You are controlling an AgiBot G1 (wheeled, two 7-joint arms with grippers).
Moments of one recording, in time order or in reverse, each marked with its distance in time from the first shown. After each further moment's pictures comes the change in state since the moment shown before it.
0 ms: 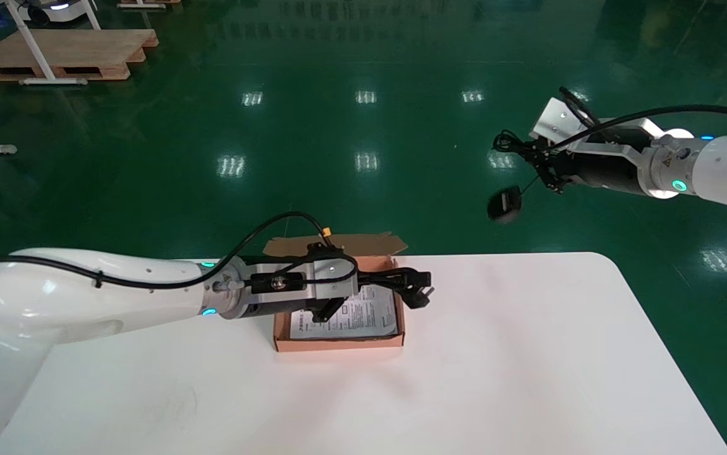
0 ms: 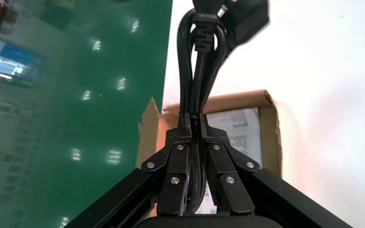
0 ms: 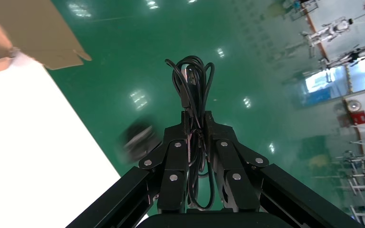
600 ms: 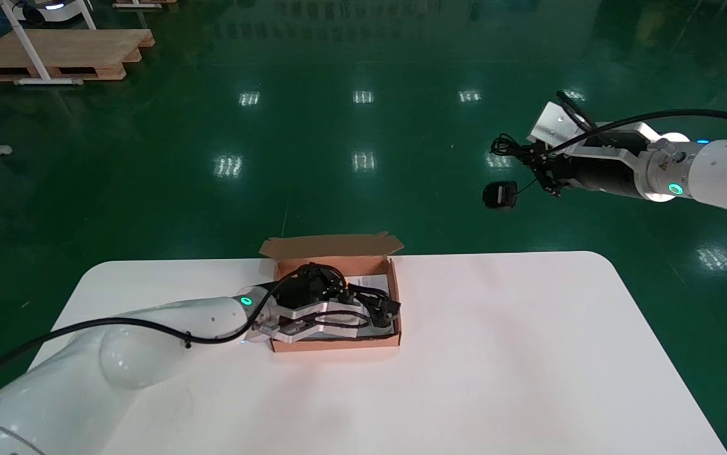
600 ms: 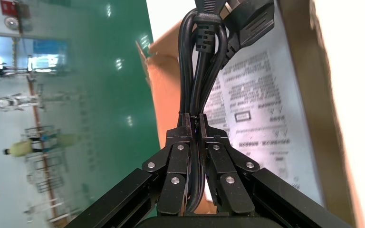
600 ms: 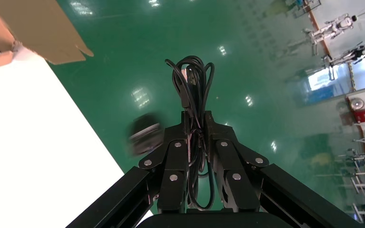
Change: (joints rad) left arm 0.049 0.104 0.183 0.115 0.217 -0.377 0.086; right arm -0.002 0.000 -0.001 -0.001 0.000 -0.001 0.000
